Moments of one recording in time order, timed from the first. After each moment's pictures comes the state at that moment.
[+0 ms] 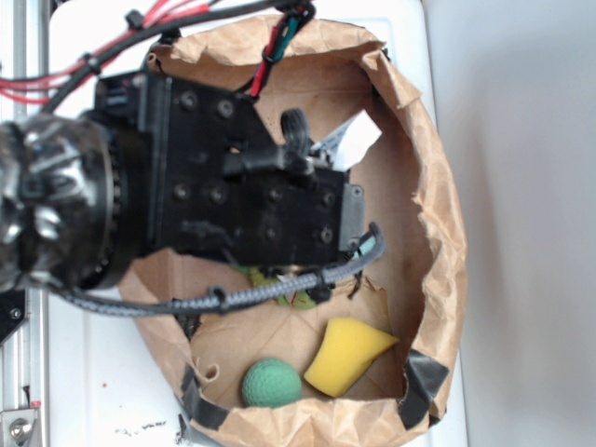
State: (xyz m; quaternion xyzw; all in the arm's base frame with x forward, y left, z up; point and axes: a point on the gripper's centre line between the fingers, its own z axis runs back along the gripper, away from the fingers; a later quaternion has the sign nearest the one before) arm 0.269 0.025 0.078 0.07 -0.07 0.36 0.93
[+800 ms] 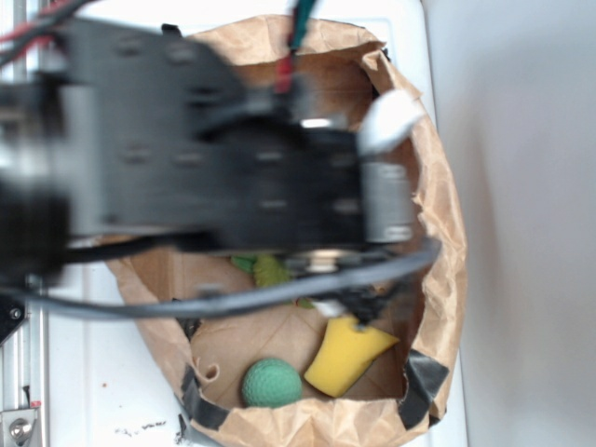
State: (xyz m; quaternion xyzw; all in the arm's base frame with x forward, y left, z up) arm 0.299 0.016 0.118 -0.02 -0.09 0.37 0.93
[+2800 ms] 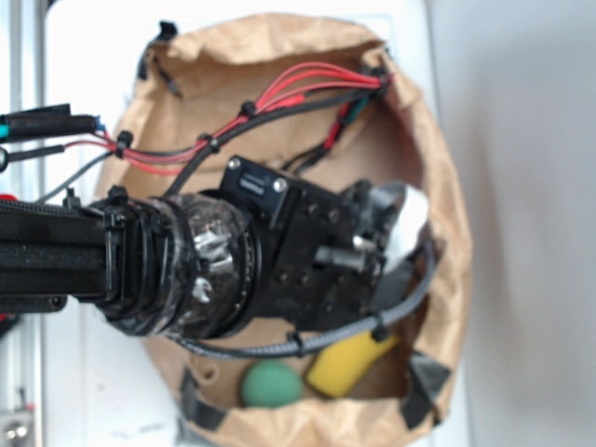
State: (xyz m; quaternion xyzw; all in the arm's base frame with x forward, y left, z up) arm 0.322 0.016 0.039 0.06 -0.18 0.40 0.90
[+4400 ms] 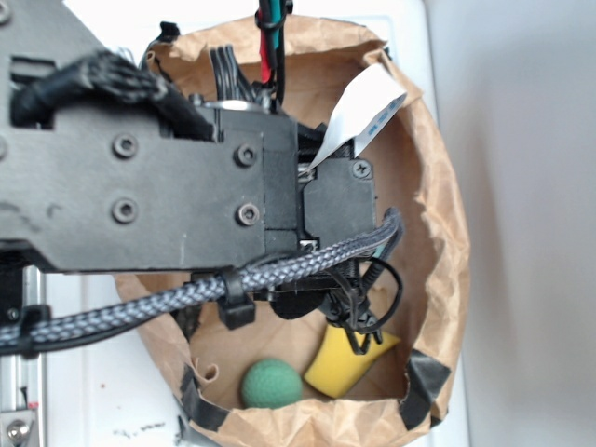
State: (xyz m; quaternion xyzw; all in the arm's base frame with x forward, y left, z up) arm 0.286 0.010 0.164 -0.04 -0.16 0.37 0.92
